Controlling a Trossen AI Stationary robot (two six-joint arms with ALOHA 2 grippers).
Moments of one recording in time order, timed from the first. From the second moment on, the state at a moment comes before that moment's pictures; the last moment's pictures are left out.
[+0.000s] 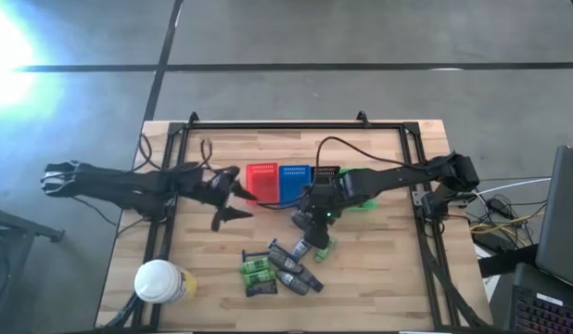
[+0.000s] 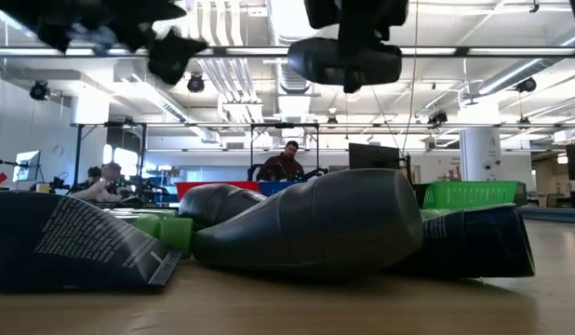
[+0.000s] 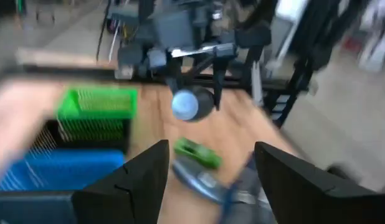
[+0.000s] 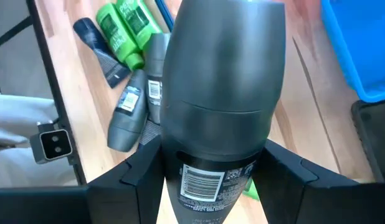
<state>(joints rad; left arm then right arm) 0.02 0.90 0.52 0.20 0.25 -0.09 0.13 1.74 1.52 -0.89 -0.19 0.57</state>
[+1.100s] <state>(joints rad) 0.03 1.55 1.00 0.19 0.46 0.55 0.12 1.73 1.53 -0.91 -0.23 0.49</state>
